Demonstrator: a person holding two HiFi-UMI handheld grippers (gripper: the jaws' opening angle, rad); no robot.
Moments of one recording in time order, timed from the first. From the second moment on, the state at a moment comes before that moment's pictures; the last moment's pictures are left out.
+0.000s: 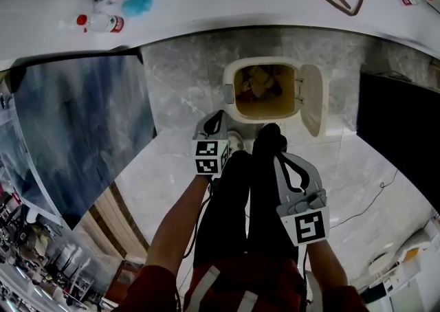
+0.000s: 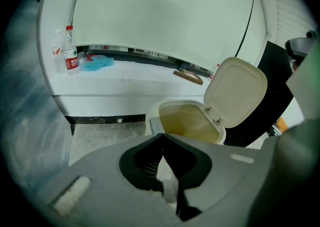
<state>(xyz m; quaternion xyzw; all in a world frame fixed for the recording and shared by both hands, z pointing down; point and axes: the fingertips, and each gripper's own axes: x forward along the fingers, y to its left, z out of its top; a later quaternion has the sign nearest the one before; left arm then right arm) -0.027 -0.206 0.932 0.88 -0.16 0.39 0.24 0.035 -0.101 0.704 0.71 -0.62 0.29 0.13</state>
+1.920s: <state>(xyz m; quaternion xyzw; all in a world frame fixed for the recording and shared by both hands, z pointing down) -0.104 -0.270 0.296 0.95 -0.31 -0.07 -0.07 0.090 -0.095 0.301 0.83 -0.55 -0.06 0.06</state>
